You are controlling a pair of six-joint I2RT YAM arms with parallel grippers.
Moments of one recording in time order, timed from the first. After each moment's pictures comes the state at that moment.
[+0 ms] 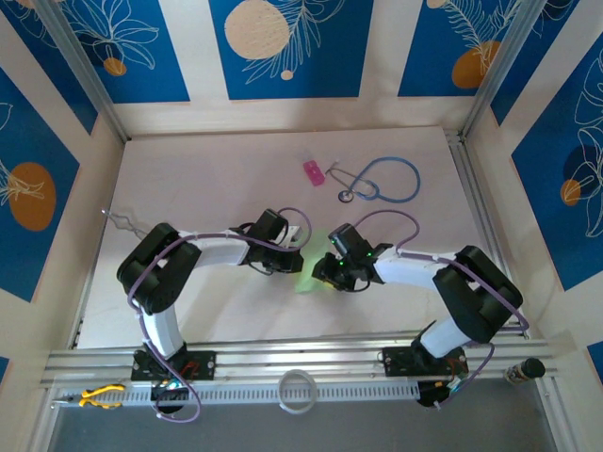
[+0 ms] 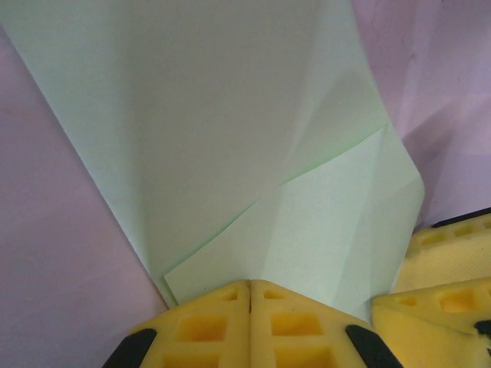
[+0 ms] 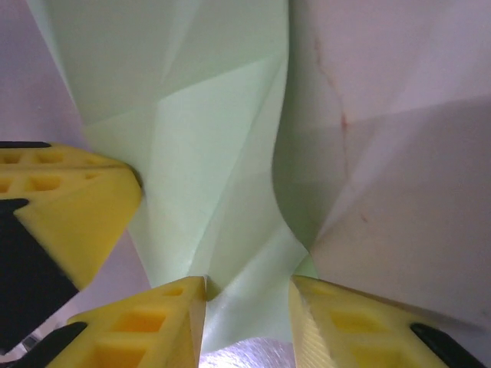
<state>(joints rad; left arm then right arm) -0.69 1.81 0.92 -0.14 0.46 -0.51 0.69 1.52 0.65 -0.19 -0.29 1.08</state>
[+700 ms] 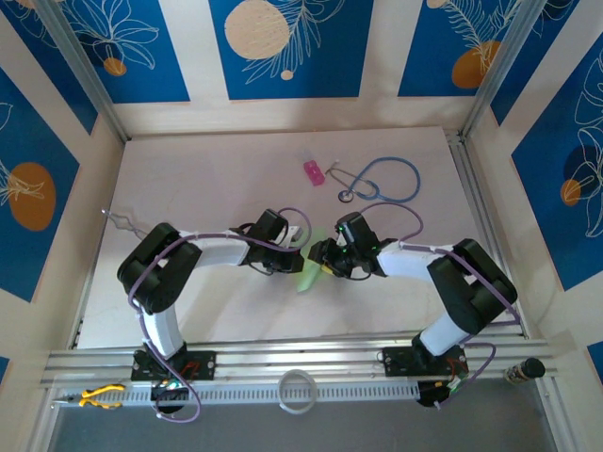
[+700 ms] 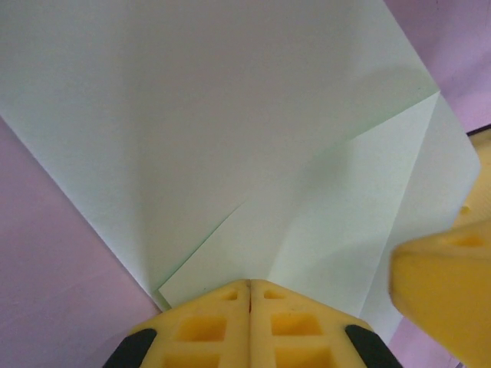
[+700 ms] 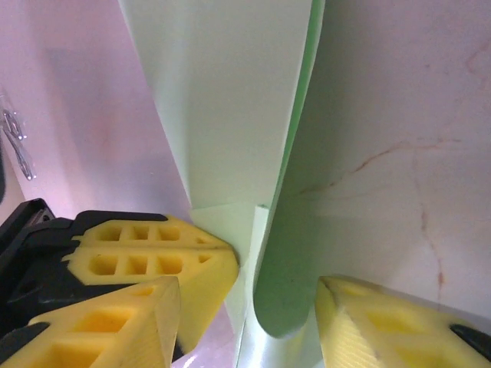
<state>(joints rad) -0.69 1.82 0.92 -0.13 0.47 -0.52 0.58 1.57 0.65 0.01 -0.41 1.03</state>
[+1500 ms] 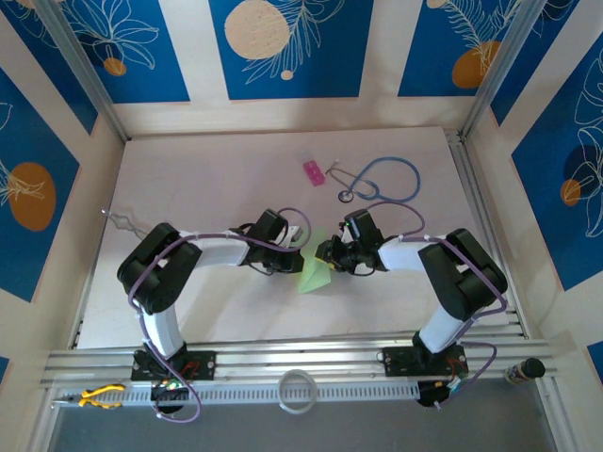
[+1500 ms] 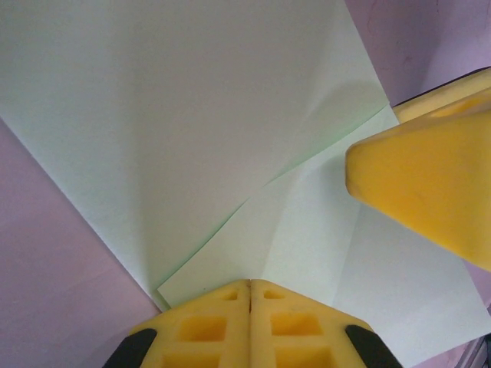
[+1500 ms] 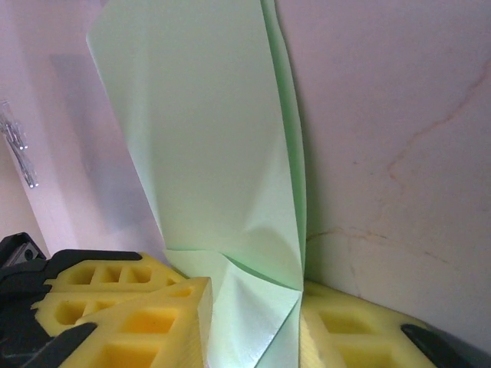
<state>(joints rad) -0.69 1.82 0.91 -0.12 0.47 -0.53 0.50 1.66 0.65 0.08 -0.49 0.97</state>
